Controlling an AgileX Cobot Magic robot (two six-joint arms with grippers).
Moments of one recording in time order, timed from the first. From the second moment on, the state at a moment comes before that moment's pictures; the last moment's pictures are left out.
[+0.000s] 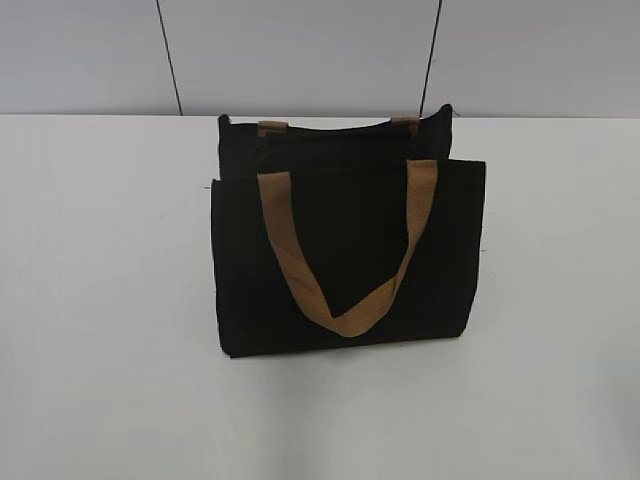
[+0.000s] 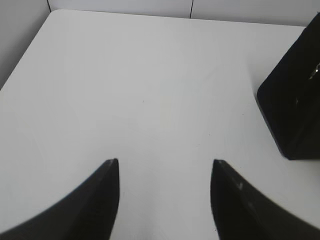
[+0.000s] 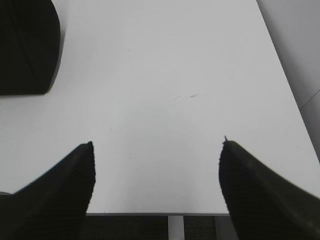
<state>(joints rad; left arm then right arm) 0.00 0.00 -0.54 -0.07 1.07 0.00 -0.07 -0.01 -0.47 0.03 1.09 -0.16</state>
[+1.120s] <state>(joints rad) 0.00 0.00 -0.54 -0.07 1.07 0.00 -0.07 -0.01 -0.47 0.03 1.09 -0.16</state>
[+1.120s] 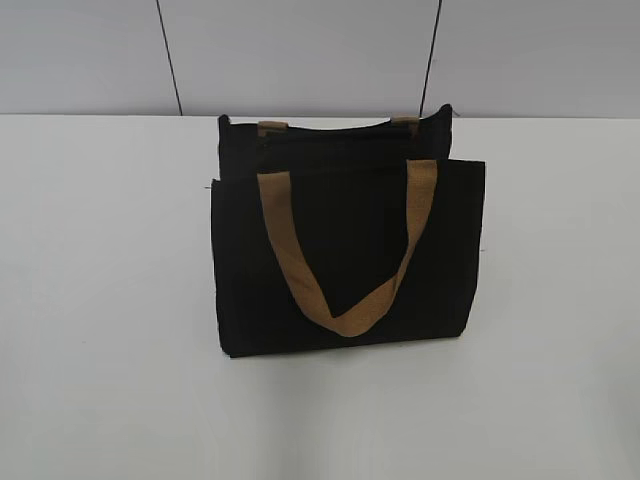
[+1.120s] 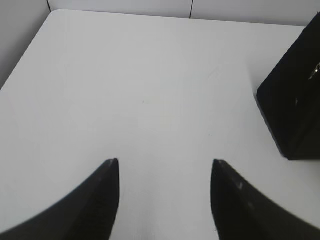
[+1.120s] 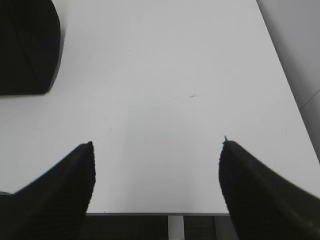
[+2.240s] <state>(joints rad) -0.06 0.87 -0.20 0.17 -0.66 -0.11 -0.07 -0.01 -0.47 0.03 1.09 -0.16</state>
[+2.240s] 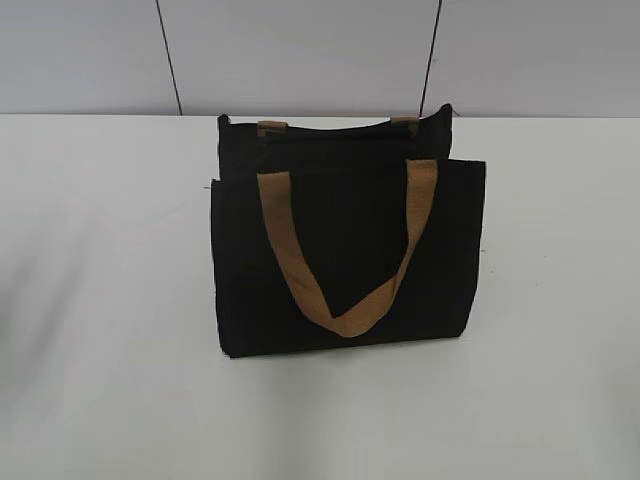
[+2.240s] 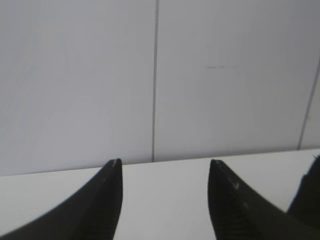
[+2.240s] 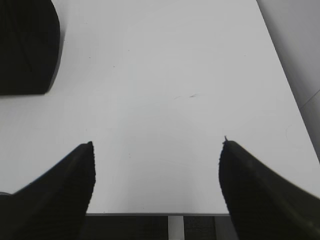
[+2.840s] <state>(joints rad) -0.07 1.67 -0.43 0.92 -1.05 -0.30 -0.07 -0.01 -0.47 0.03 1.09 -0.16</state>
